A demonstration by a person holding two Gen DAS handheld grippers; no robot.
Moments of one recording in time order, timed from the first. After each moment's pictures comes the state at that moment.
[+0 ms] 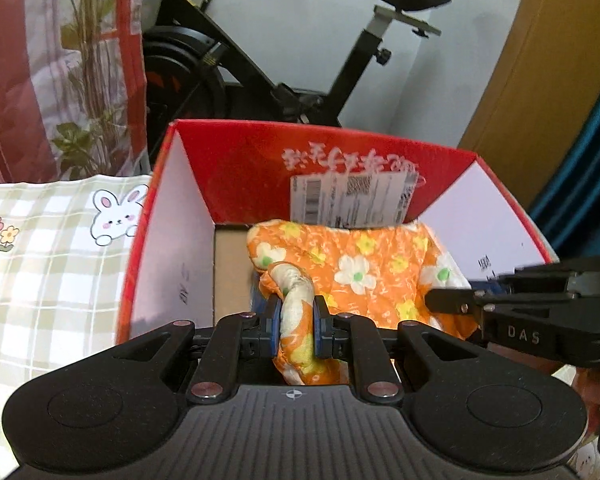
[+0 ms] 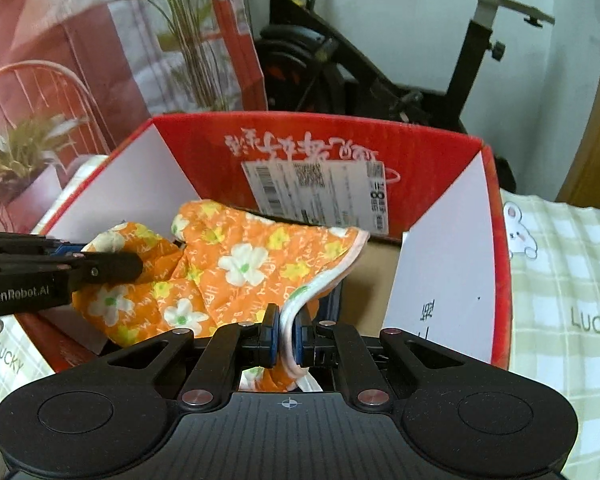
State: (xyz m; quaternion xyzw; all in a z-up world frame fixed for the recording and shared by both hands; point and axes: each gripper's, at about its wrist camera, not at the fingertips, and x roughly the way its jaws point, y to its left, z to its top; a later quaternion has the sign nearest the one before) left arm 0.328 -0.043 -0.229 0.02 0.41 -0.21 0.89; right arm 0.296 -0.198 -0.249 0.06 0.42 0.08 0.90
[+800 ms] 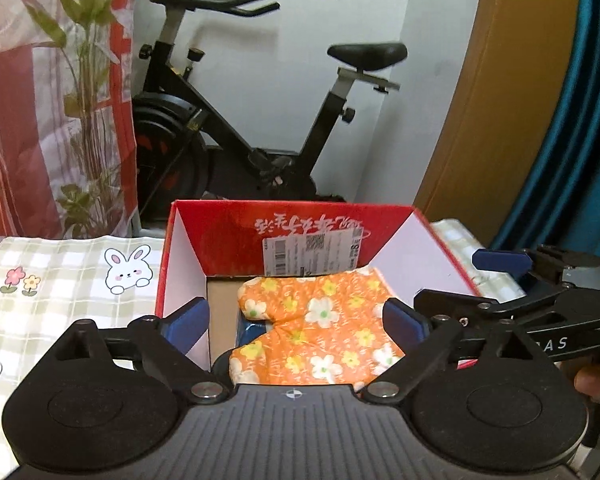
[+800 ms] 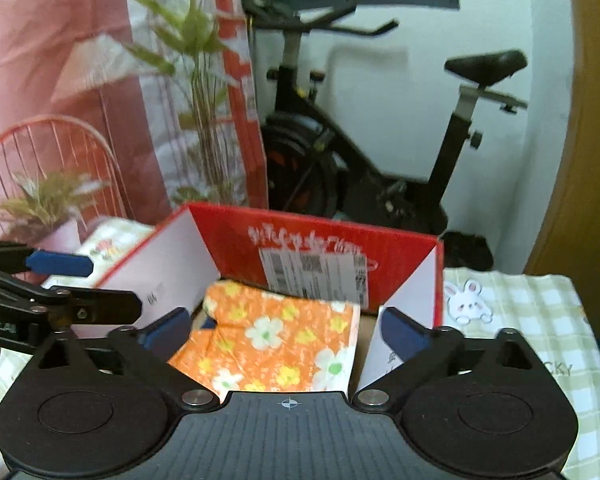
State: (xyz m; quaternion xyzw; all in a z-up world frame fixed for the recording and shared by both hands) left arm 0.267 -0.029 -0.166 0.02 0.33 -0.23 0.91; right arm 0.220 -0.201 -0.177 0.05 0.28 0.07 0.96
